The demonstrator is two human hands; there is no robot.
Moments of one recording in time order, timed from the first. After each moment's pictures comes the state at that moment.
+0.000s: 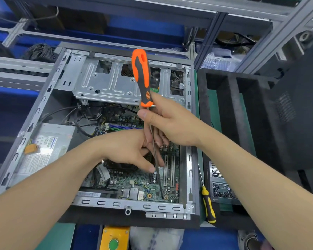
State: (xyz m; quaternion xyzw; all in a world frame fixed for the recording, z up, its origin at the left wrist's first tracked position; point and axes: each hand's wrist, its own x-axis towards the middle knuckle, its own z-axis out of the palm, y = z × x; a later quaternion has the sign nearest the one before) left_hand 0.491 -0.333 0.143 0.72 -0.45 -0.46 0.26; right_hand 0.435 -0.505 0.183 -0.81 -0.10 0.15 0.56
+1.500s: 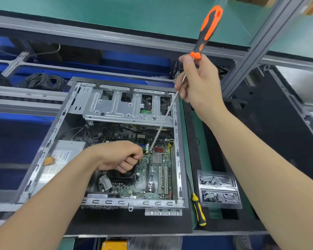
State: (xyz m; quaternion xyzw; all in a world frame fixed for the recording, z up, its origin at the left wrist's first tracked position) left_hand 0.491 -0.314 0.150 0.65 -0.18 -0.60 0.42; right_hand 0.453 -0.549 0.277 -0.77 0.08 -0.24 0.59
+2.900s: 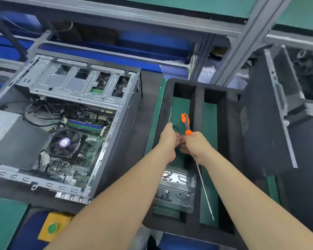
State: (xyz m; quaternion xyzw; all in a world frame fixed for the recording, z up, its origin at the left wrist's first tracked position) left_hand 0.386 -0.647 0.083 0.54 0.31 -0.36 0.69; right_hand 0.353 -0.745 0.050 -0.68 0.36 0.12 0.62
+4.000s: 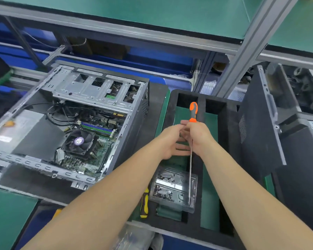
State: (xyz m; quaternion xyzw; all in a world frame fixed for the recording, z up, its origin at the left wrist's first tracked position) left_hand 0.378 -0.611 0.138 0.58 0.12 -0.45 0.67; right_hand 0.374 -0.719 0.122 -0.56 0.39 0.02 0.73
